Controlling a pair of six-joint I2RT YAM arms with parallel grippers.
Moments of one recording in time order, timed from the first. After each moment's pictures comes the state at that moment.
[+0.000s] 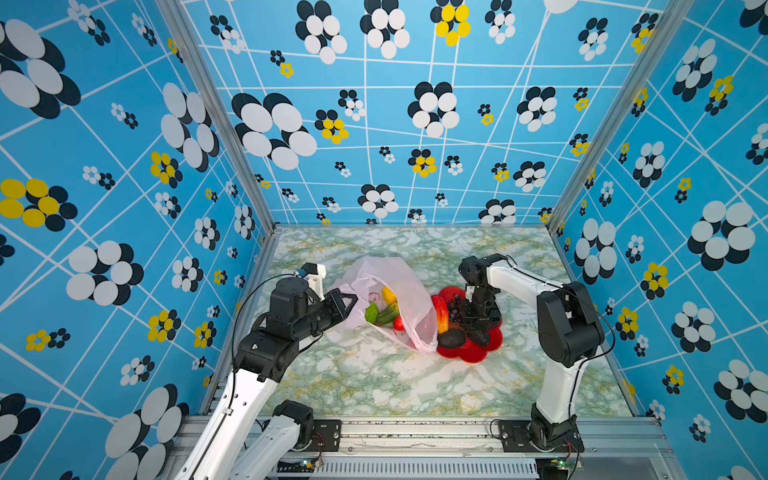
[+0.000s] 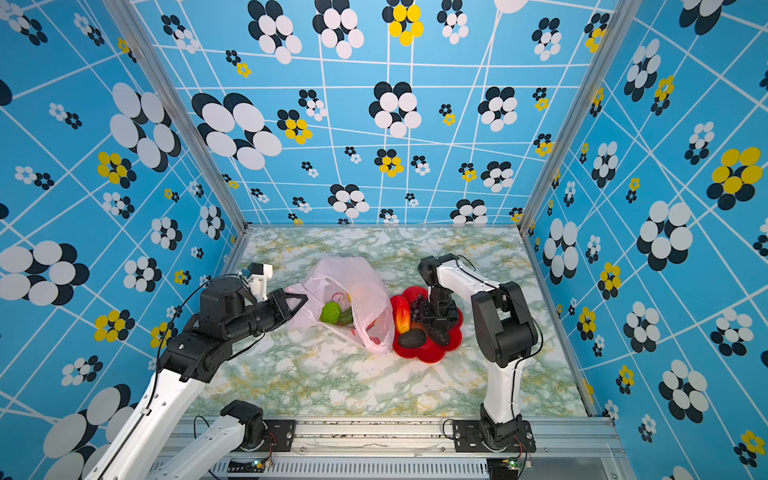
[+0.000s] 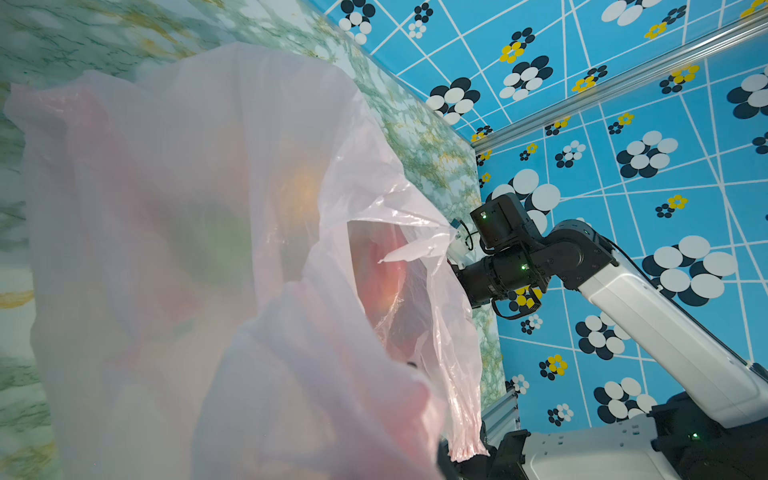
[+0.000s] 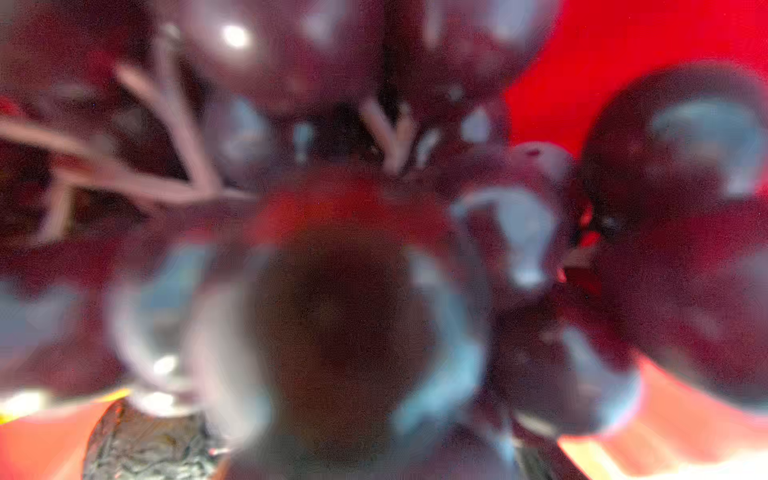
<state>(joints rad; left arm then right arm) -0.29 0.79 0.90 -0.60 0.39 -0.83 0.38 1.93 1.39 -1.21 -0.05 0.28</state>
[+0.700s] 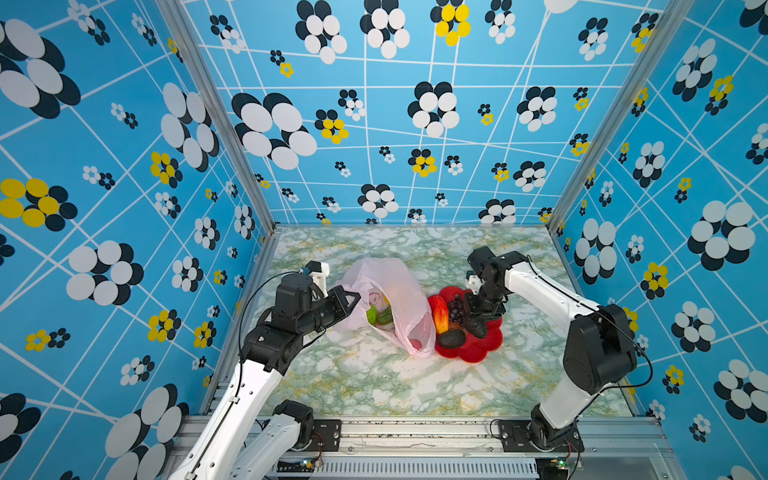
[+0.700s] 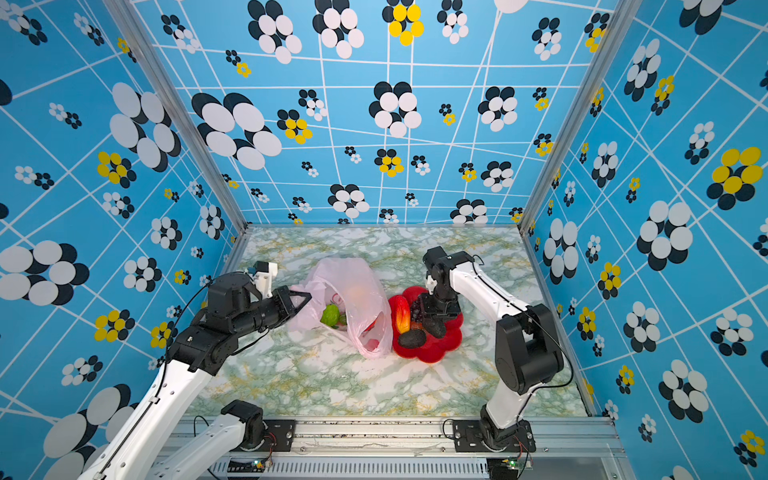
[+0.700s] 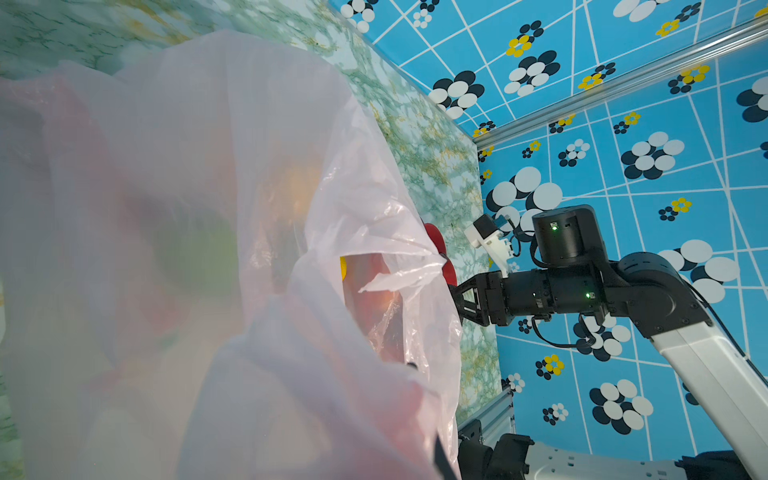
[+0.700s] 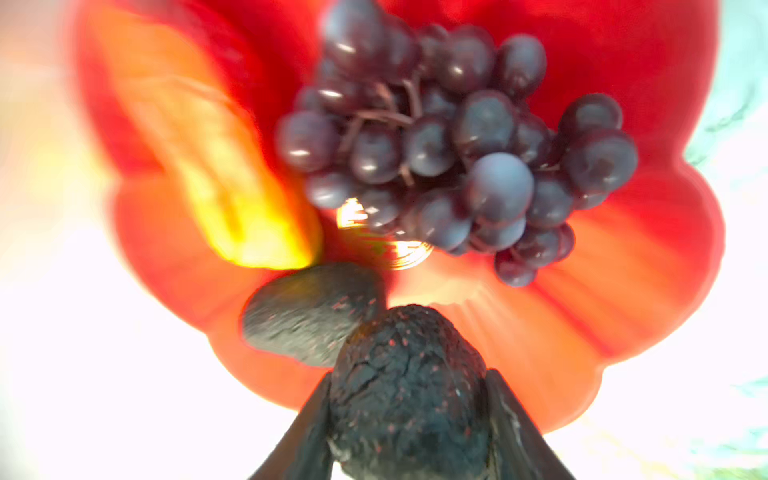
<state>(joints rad) -0.29 0.84 0.89 -0.56 0.42 -0.84 0.39 1.68 1.34 -1.16 -0.15 0.25</state>
